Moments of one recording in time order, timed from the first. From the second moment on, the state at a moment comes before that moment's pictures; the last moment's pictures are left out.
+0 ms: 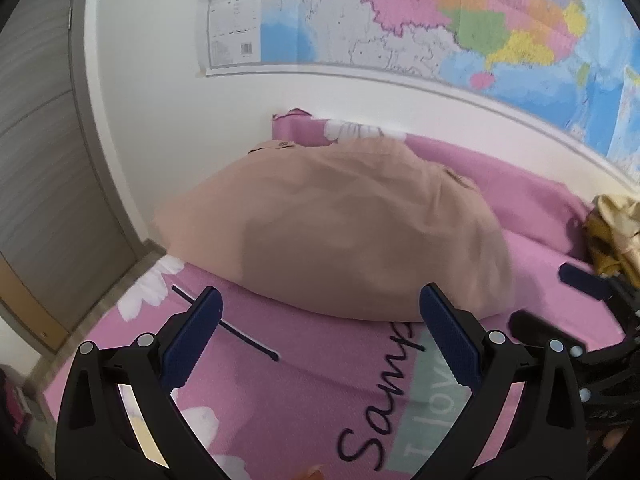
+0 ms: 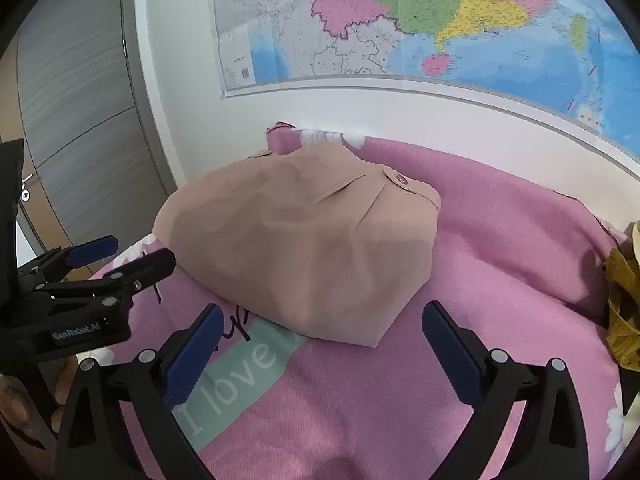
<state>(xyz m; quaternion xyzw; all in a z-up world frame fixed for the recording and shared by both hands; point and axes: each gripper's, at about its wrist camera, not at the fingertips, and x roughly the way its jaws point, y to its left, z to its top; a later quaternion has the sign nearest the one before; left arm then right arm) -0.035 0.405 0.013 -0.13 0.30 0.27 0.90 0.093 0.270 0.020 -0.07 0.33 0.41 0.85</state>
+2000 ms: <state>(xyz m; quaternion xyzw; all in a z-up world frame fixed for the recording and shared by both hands) -0.090 0.355 0.030 -0.09 0.28 0.32 0.90 0.023 0.235 0.028 -0.05 0.31 0.42 0.85</state>
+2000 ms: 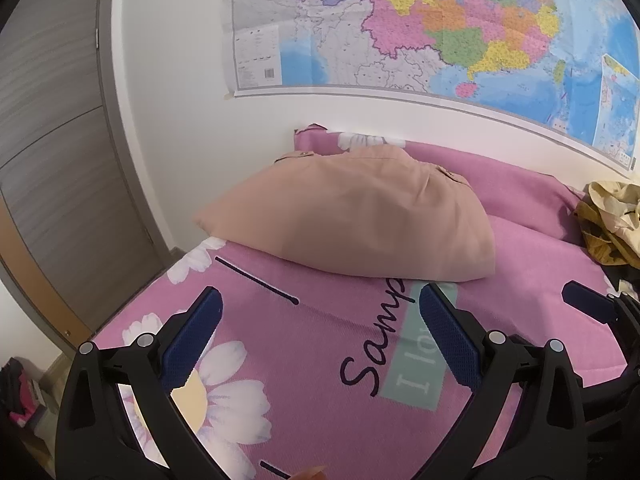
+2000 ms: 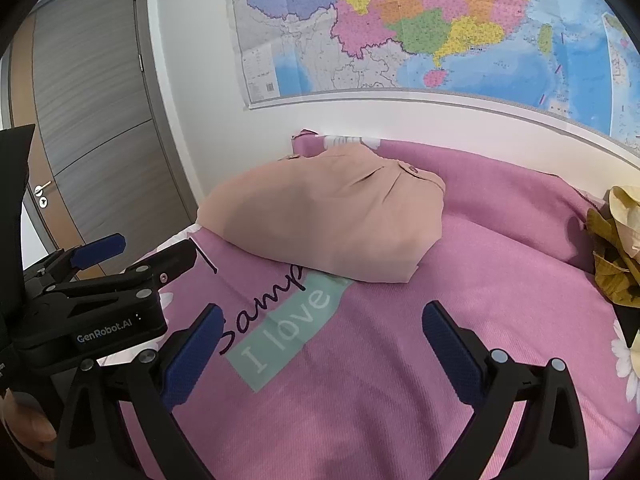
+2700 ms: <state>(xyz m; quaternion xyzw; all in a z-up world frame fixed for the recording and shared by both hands) -0.098 0.351 0.030 -0.09 0.28 0.32 0.90 0.016 0.230 0.030 -0.04 0.31 0.42 0.85</state>
